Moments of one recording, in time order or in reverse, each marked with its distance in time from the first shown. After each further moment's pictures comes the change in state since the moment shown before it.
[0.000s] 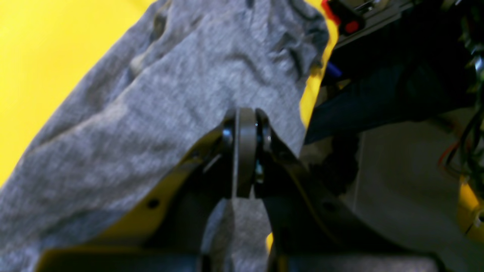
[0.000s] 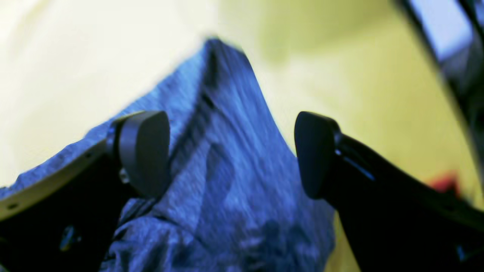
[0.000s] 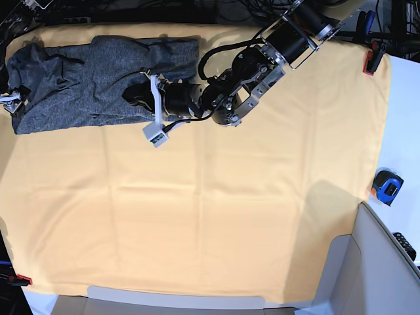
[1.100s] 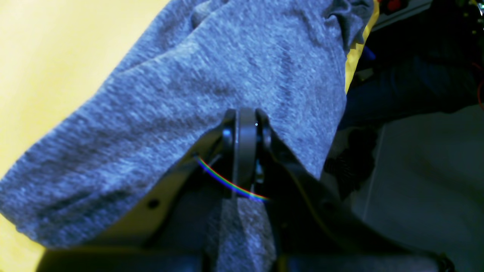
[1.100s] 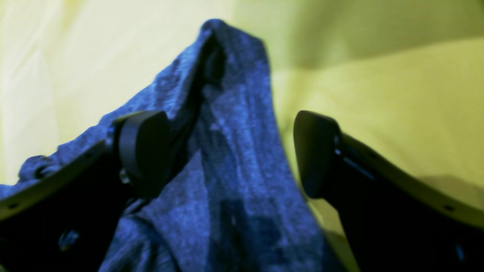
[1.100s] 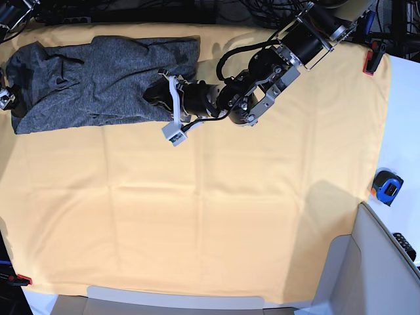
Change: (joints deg) left arm 0.1 -4.7 0.2 0.0 0.2 0.0 -0.4; right arm 5.3 13.0 0.3 -38.1 19.6 18.6 -1.1
